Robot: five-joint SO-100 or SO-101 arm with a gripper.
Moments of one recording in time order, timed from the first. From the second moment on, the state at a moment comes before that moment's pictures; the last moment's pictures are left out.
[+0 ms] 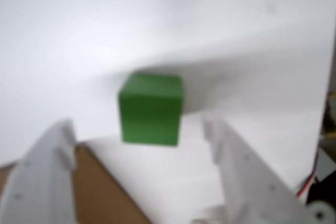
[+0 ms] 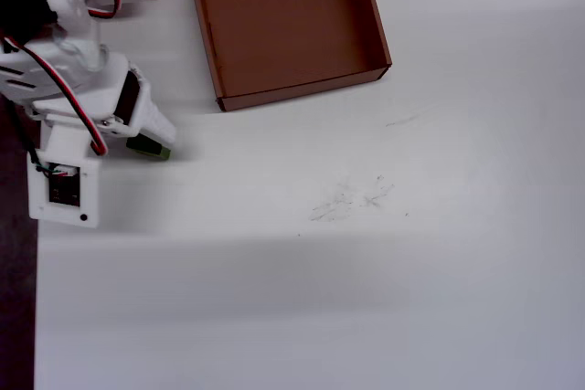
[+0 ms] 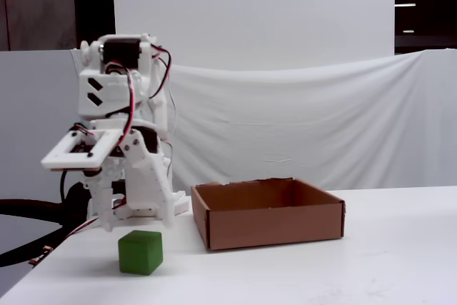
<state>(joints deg) -7.4 114.2 130.6 48.3 -41.0</state>
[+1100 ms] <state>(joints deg) -9.6 113.9 142.3 36.7 -41.0</state>
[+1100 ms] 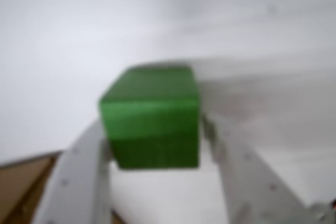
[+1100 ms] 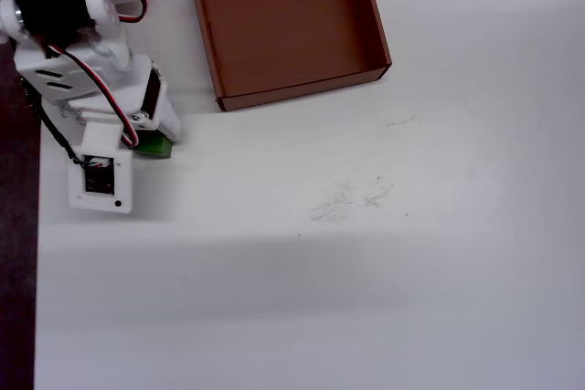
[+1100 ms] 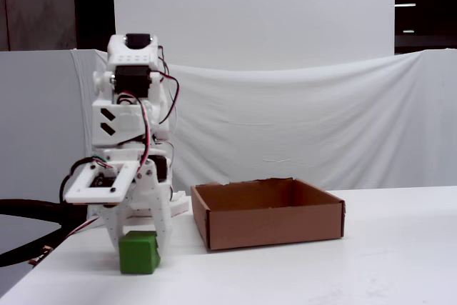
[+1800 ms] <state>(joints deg) -9.6 113.9 137.7 42.9 -41.0</state>
